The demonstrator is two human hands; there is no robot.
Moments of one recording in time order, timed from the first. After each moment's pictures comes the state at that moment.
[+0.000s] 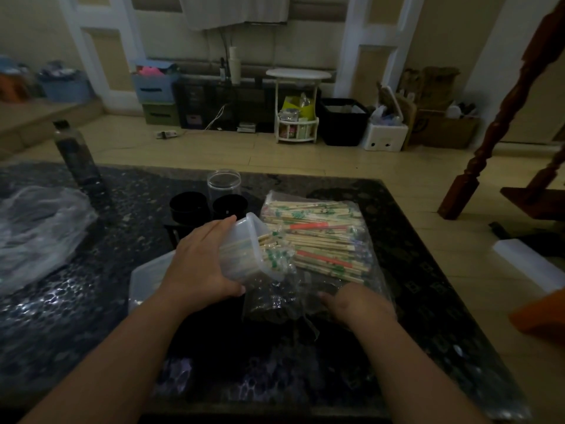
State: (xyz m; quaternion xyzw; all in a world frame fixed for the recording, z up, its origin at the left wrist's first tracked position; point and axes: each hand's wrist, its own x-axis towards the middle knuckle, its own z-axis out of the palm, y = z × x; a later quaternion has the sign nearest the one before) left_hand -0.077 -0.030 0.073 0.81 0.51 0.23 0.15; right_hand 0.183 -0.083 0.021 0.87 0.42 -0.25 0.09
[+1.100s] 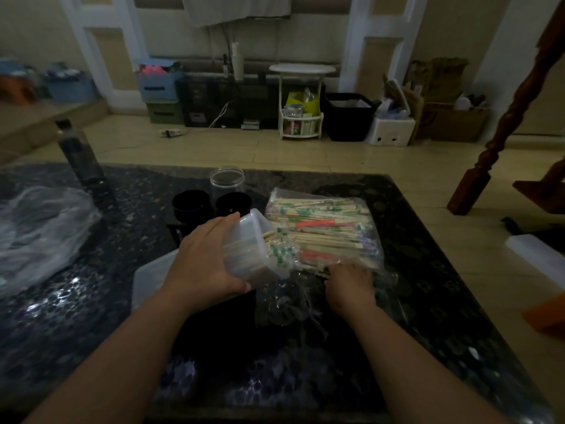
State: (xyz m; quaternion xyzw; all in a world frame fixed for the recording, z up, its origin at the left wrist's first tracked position) left_hand -0.075 -0.019 0.069 0.81 0.52 0.22 0.15; right_hand 0.187 -0.045 -0.023 0.81 0.59 -0.04 0.01
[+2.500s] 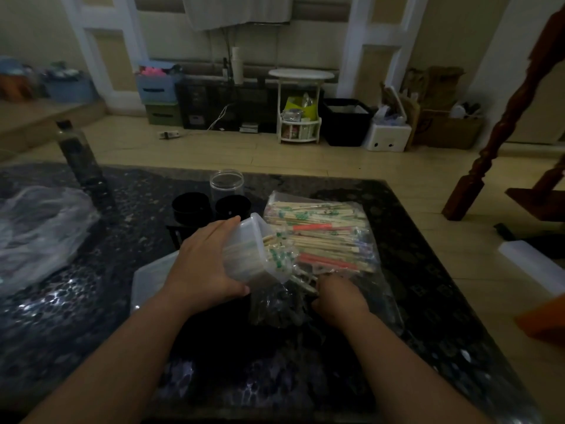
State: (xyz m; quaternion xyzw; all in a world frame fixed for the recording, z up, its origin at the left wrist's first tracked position) left_hand -0.077 -0.021 0.067 0.82 0.51 0.23 0.15; right_hand 0.172 -0.057 -0.010 0.78 0.61 -0.15 -0.01
